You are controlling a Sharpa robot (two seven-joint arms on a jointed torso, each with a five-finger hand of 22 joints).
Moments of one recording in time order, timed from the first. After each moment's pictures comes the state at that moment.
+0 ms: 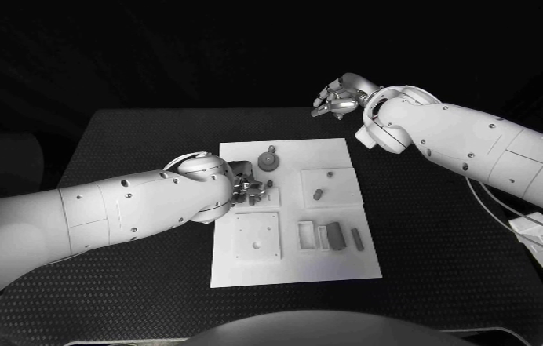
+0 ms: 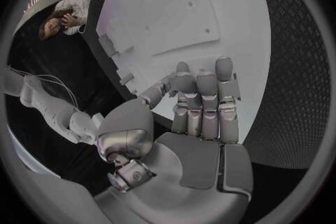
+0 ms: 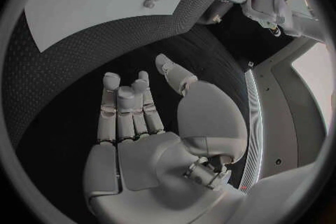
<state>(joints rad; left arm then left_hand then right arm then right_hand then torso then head) 1.24 -0.54 -0.23 1.39 -1.17 -0.06 -0.56 0.68 0.11 0.69 -0.26 0.20 1.20 0.05 0.39 0.81 1.33 -0.08 1.03 0.63 1.17 -0.08 1.27 0.52 0.02 1.21 -0.18 0.41 1.31 1.23 -0.65 0.07 1.13 -1.05 -0.26 -0.10 1.07 -0.15 0.59 -0.27 0.05 0.91 0.14 0.30 0.54 0.89 0.04 1.14 0.97 0.98 -0.06 1.50 0.85 0.25 0.95 0.06 0.93 1.31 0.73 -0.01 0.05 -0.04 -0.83</state>
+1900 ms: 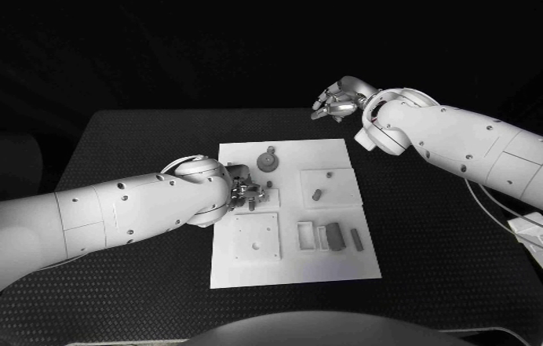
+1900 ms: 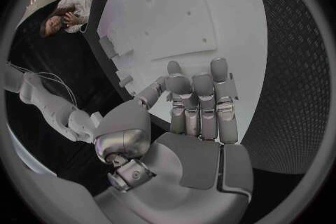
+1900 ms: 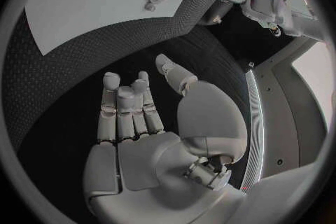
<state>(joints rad) 1.24 -0.55 -0.24 1.39 -1.15 -0.06 -0.57 0.62 0.01 0.64 -0.22 0.09 1.28 -0.03 0.39 0.80 1.36 -0.13 1.03 0.62 1.16 -0.09 1.27 0.51 0.05 1.21 -0.18 0.40 1.31 1.22 -0.65 0.07 1.13 -1.05 -0.25 -0.10 1.07 -0.15 0.59 -0.27 0.05 0.91 0.14 0.30 0.54 0.89 0.04 1.14 0.97 0.98 -0.06 1.50 0.85 0.25 0.94 0.06 0.92 1.31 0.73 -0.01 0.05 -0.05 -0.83</state>
